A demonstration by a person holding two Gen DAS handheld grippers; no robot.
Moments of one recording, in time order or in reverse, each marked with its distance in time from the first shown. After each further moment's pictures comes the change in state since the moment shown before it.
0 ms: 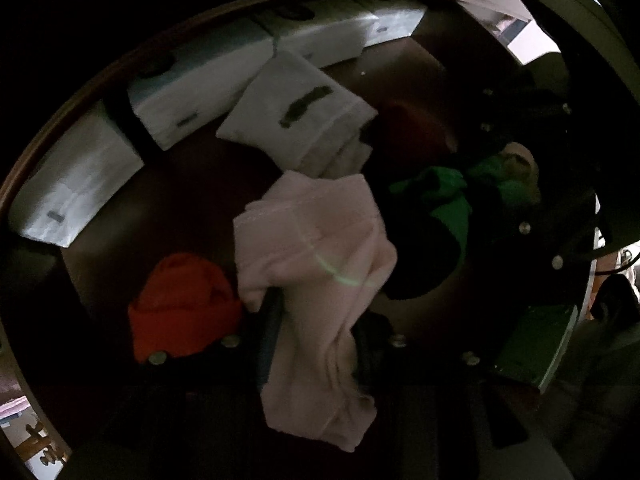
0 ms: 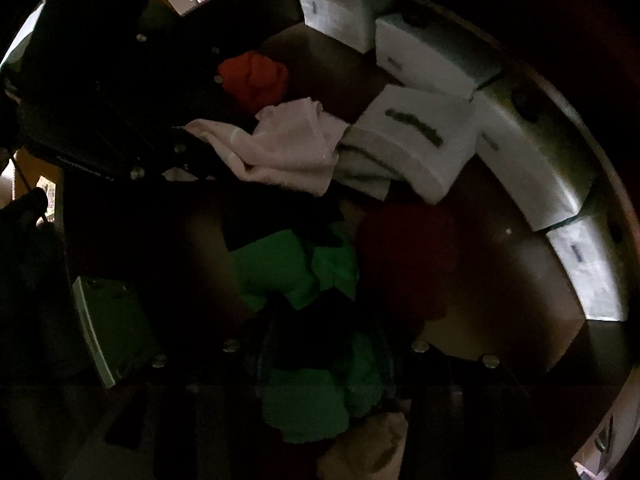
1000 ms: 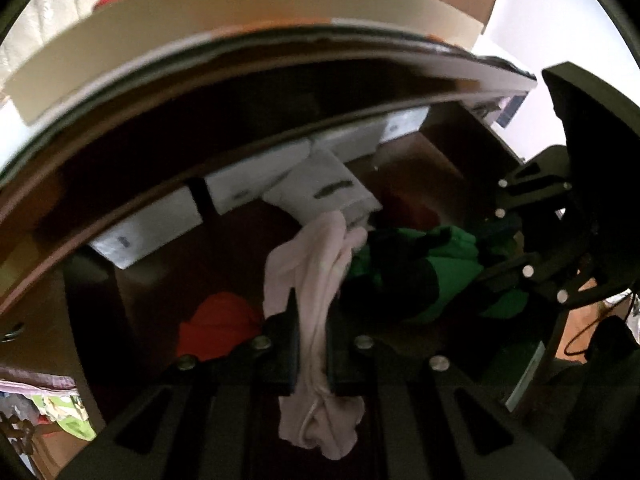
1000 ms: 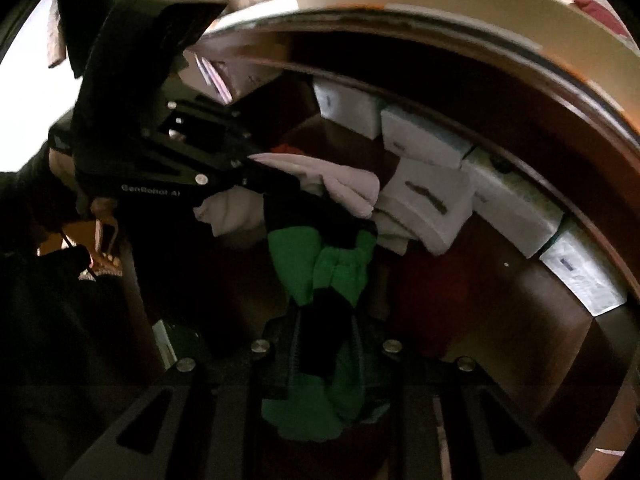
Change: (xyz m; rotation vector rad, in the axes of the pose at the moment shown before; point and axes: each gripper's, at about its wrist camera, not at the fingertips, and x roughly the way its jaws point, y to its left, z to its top) left arm -0.057 0.007 -0.019 -0.084 -0.338 0.061; right arm -0.046 0.008 -0.020 0.079 -0.340 0.053
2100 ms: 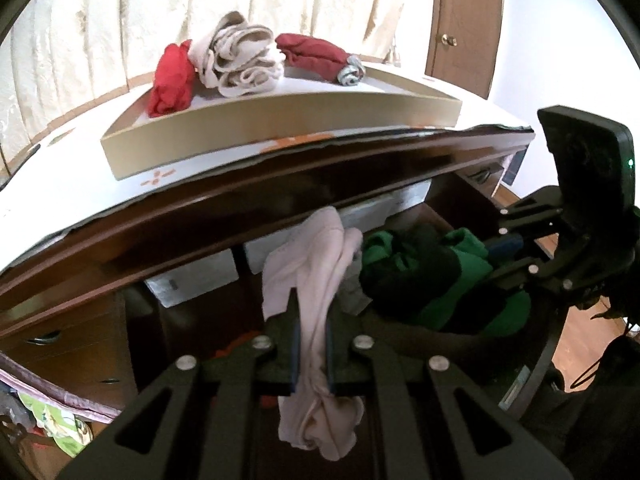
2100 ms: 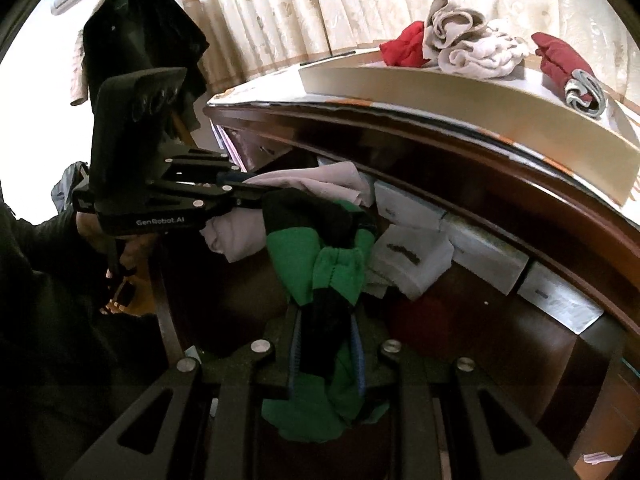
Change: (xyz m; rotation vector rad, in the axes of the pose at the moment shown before) left arm -0.053 0.001 -0.018 -0.016 -0.289 0.089; right arm -0.039 0.005 -0.008 0.000 -0.258 0.013
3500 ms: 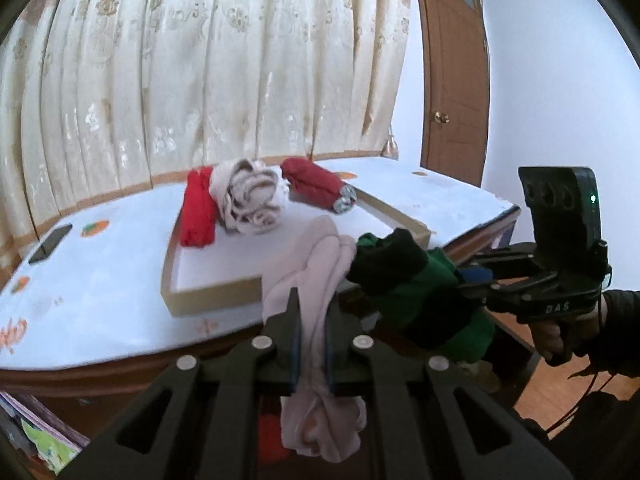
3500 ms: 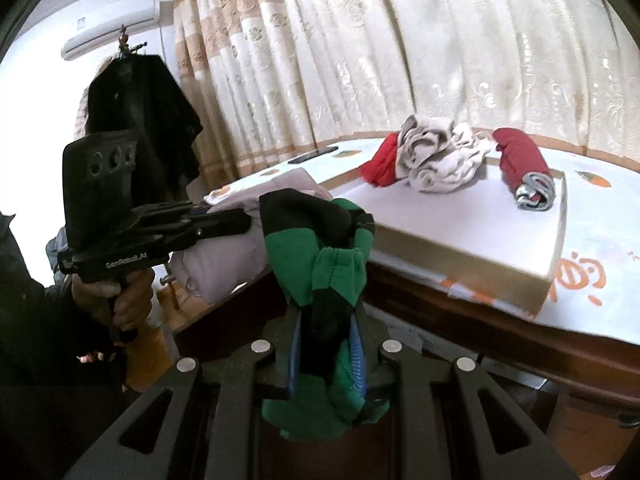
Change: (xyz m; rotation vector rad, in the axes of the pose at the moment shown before) left arm -0.085 -0.017 0.054 0.033 -0.306 0.052; right arm -0.065 0.003 0.037 0.036 -0.317 -0.067
